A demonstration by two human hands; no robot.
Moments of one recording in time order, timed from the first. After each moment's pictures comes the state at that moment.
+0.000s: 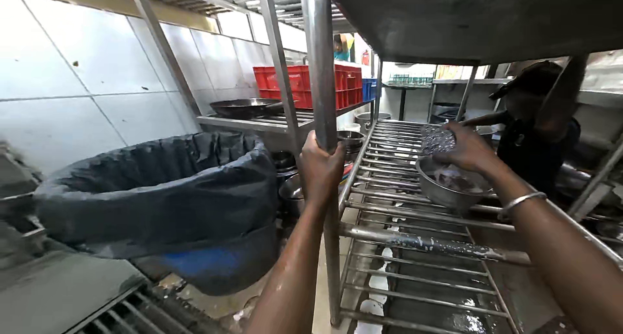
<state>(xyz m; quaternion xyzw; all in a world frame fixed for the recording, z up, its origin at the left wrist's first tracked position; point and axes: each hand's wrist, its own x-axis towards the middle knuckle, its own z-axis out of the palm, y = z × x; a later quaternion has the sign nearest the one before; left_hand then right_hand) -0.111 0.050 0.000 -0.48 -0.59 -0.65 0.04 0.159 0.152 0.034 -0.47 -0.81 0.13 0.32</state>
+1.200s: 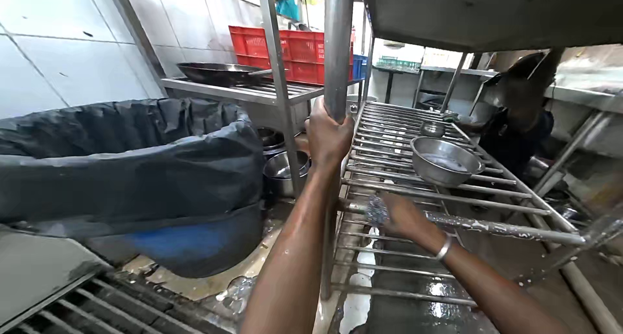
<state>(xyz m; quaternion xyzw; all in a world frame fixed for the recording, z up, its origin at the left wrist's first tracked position) -0.116 0.038 0.004 -0.51 -0.60 -0.62 0.02 0.064 0.050 -0.110 -0.42 -0.90 0.10 0.12</state>
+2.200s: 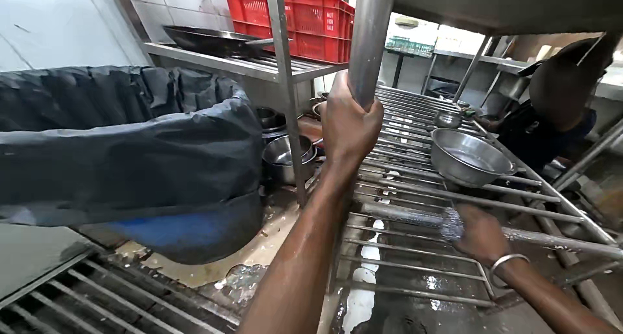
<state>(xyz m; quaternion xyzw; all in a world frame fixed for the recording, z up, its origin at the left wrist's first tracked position) -0.126 0.052 -0.006 -0.52 -0.58 -0.63 0.04 0.138 0.062 -0.141 -0.53 -0.83 0.00 0.16</state>
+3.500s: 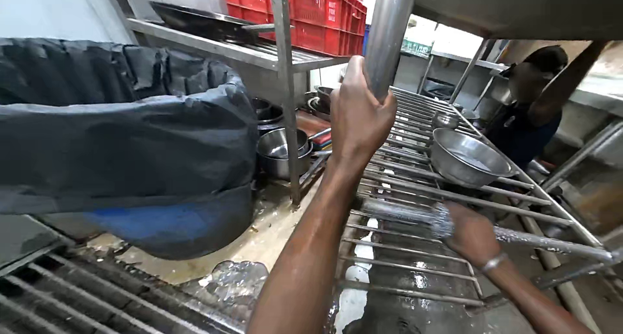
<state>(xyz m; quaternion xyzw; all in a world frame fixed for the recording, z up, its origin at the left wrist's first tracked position) -0.131 0.049 -0.010 -0.54 -0.56 -0.62 0.06 0.120 0.052 -0.147 -0.53 -0.82 -0.06 0.18</state>
